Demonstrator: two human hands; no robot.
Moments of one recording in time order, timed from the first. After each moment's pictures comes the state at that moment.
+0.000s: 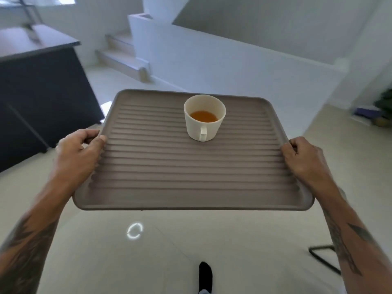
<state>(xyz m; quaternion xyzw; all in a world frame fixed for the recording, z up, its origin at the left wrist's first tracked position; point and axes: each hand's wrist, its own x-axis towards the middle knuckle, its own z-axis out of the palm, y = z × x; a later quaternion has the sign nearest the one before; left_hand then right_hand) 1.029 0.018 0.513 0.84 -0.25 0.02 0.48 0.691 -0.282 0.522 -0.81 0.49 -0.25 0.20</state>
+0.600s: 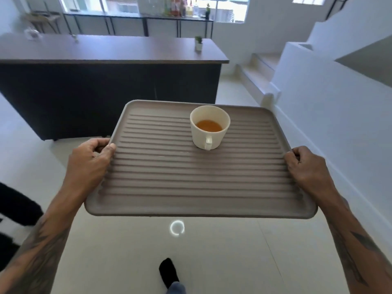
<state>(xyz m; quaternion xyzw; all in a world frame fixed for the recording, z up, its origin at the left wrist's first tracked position) 1.211 0.090 0.510 0.87 0.04 0.15 0.47 1.165 -0.355 0.520 -0.93 0.17 -0.15 0.29</state>
